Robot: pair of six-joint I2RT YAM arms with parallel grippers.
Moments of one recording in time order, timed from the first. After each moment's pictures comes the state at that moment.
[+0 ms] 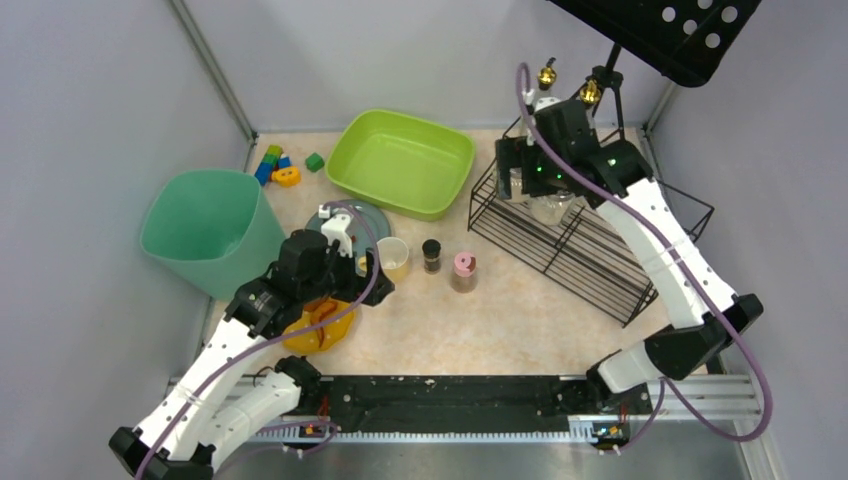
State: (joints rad) left arm -0.52 0.75 0.83 -0.72 0.17 -0.36; right arm 0.48 1.48 1.77 -1.06 0.14 0.27
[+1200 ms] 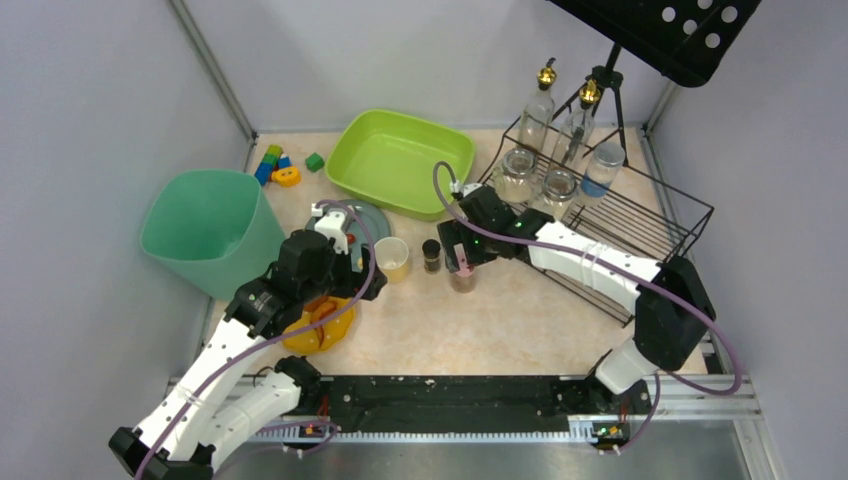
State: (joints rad) left arm -0.52 0.75 0.83 -0.72 0.03 -0.37; right arm 0.79 1.54 1.18 -0.56 0.08 0.37
